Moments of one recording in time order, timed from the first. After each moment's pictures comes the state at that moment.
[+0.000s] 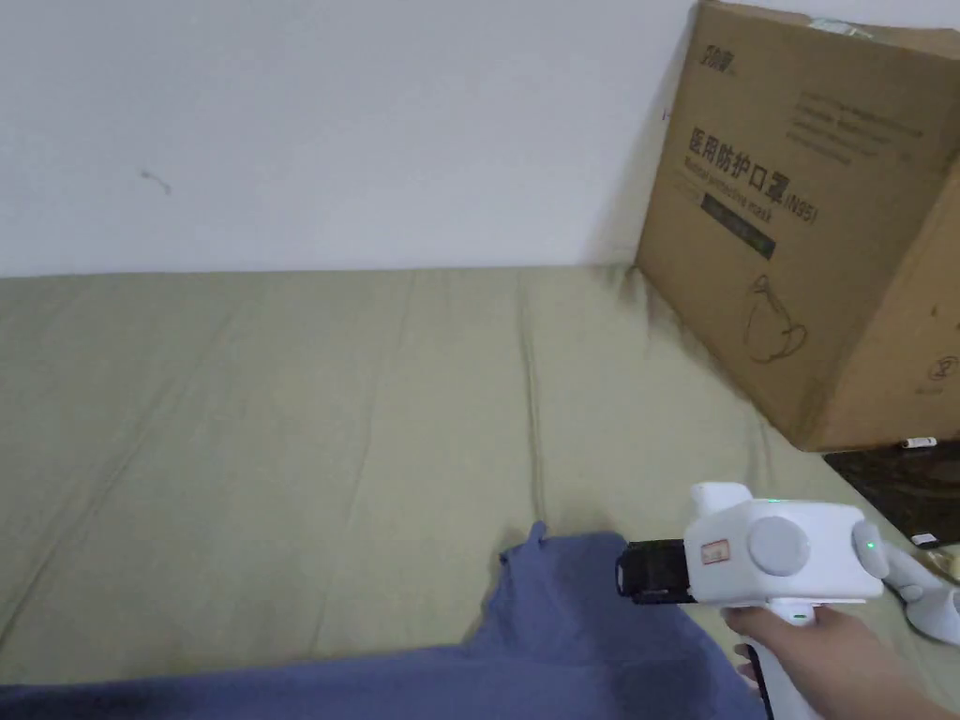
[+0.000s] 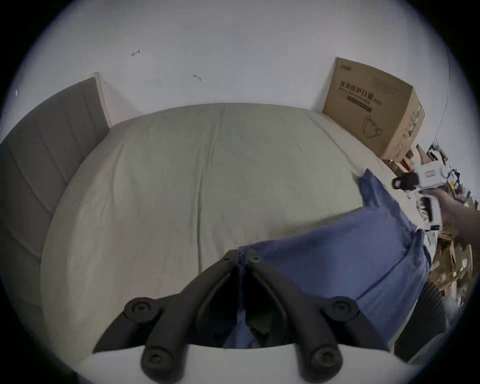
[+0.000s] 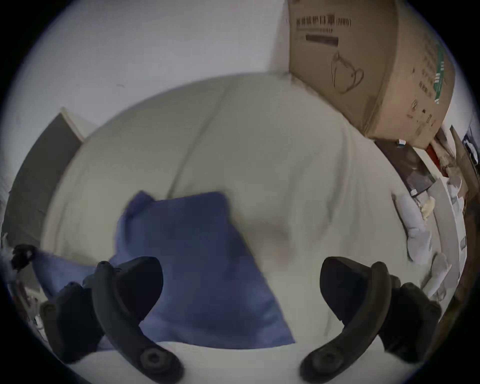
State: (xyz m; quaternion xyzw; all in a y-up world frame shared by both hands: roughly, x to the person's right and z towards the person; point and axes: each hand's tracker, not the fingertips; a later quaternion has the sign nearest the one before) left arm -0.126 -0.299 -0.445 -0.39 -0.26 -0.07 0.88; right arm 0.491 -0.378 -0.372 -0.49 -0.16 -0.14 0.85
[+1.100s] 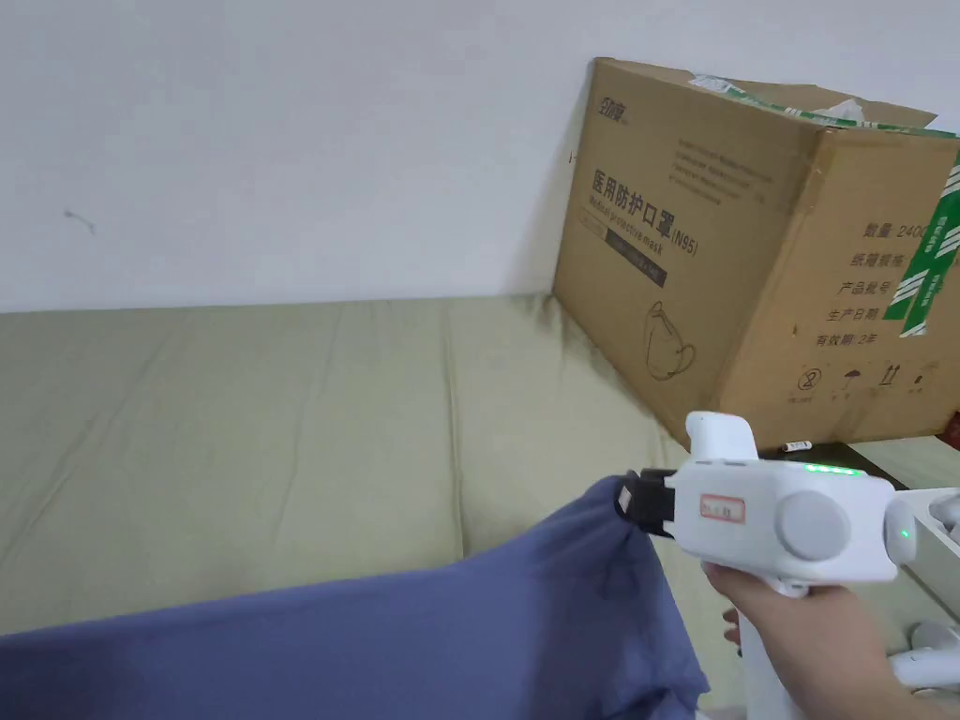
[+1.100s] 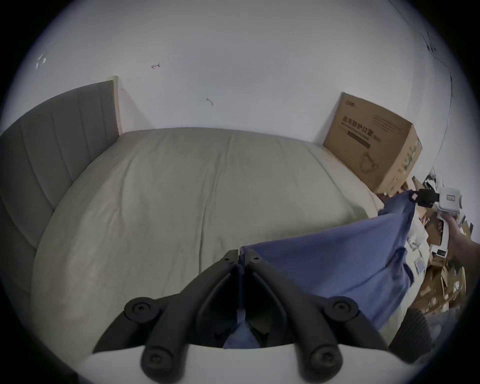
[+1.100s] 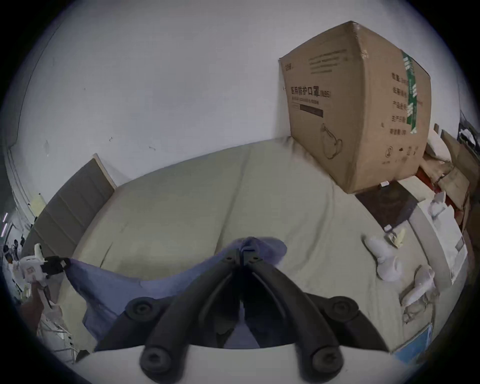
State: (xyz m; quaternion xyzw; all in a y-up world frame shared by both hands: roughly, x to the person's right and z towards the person) left arm -0.137 -0.270 -0.430 -0.35 -0.26 -0.01 0.90; right arm 0.467 -0.251 -0.250 -0.30 -0.13 -0.16 0.93
